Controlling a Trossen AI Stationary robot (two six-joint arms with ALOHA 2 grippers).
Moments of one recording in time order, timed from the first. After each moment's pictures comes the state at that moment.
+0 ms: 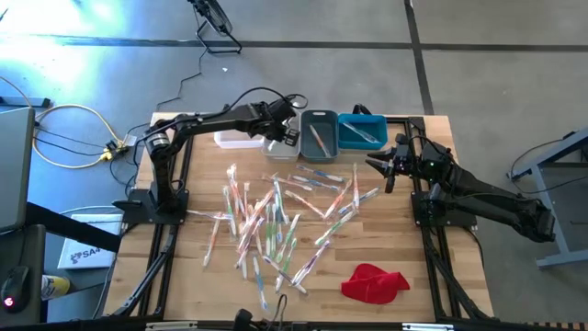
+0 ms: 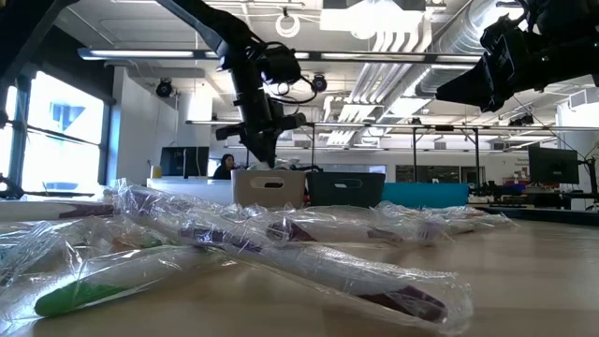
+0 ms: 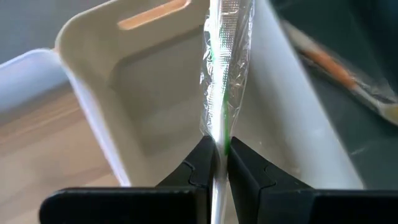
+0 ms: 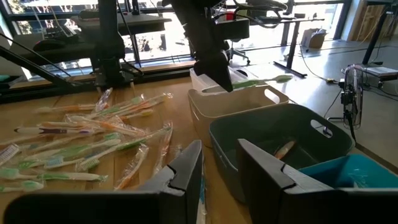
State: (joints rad) left arm 0.49 1.87 1.50 -0.67 -0.25 -0.60; right arm -0.53 0.42 0.25 0.02 -0.21 0.00
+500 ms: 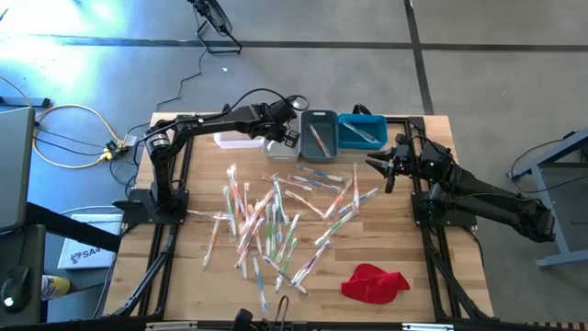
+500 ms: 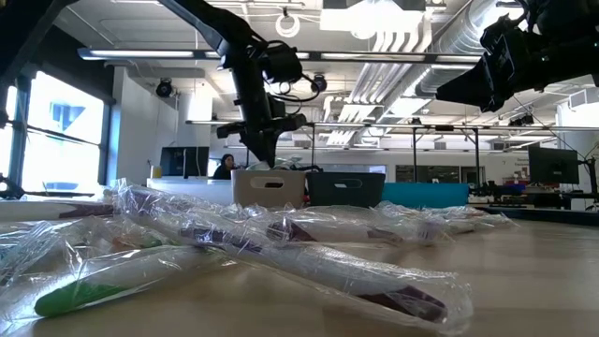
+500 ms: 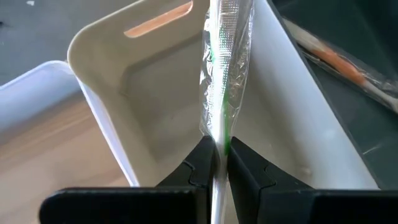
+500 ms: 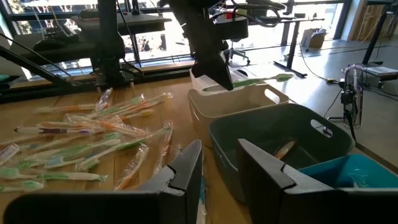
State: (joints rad) left arm 0.48 1.87 1.50 -0.68 -0.30 -0.55; right arm -0.53 0.42 0.25 0.02 -0.21 0.00
